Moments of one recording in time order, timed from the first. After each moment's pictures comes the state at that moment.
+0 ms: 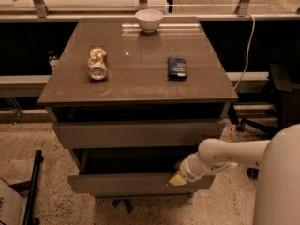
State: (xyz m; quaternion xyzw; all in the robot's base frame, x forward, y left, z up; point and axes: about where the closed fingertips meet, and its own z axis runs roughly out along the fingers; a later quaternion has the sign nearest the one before) arm 0.519 -0.118 0.422 -0.51 0.82 0.16 0.19
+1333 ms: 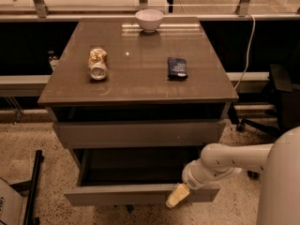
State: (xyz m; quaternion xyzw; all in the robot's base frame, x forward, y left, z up) arm 0.483 -0.126 0.420 -0.47 0.85 0.19 0.16
